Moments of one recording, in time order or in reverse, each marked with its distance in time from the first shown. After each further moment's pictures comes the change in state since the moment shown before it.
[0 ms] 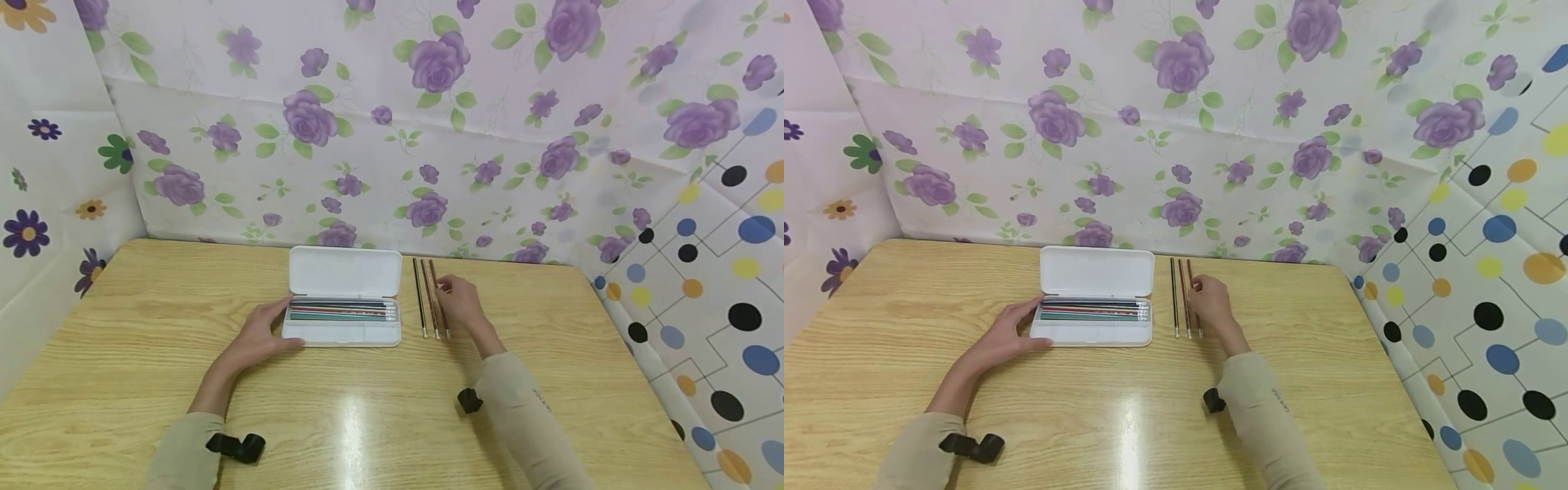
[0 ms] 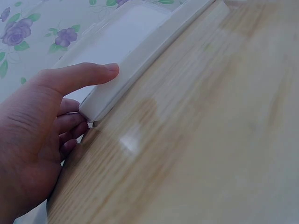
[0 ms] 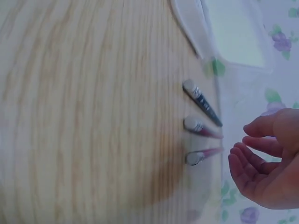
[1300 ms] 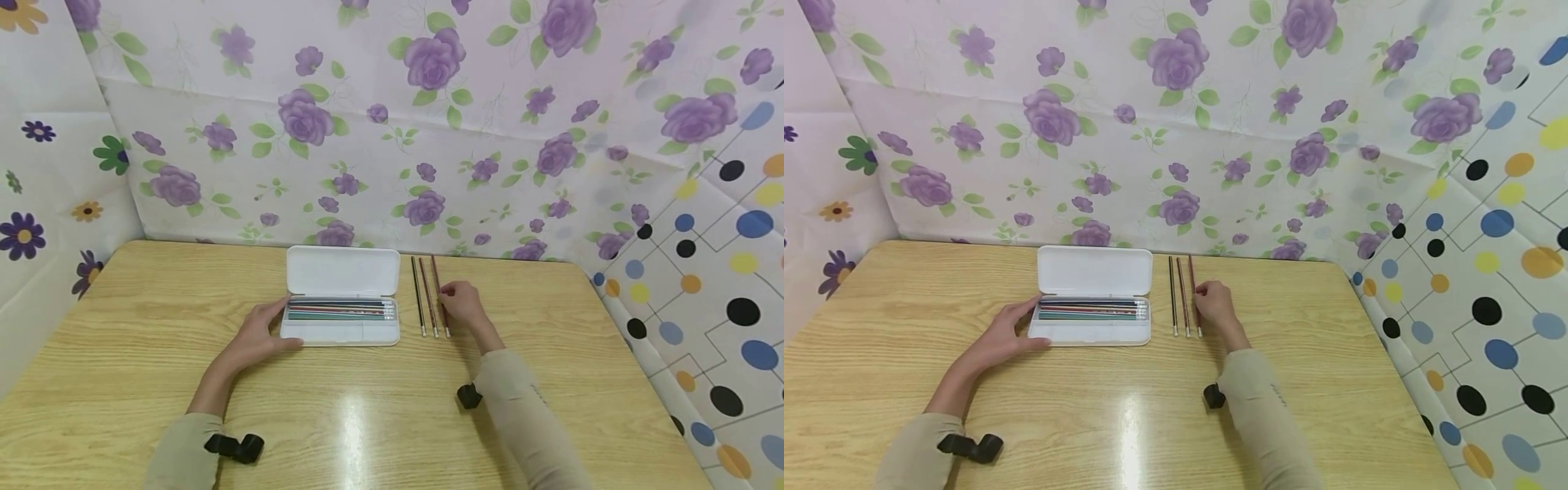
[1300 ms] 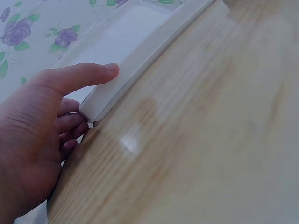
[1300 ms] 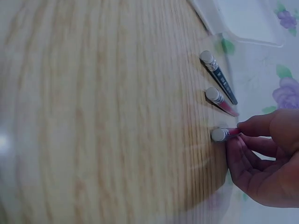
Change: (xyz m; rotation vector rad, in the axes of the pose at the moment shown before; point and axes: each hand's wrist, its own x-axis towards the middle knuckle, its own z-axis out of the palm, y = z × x) left_hand -0.001 -0.003 0.000 0.001 -0.022 -0.057; right_hand 0.006 0.023 0.003 0.059 -0.057 0.101
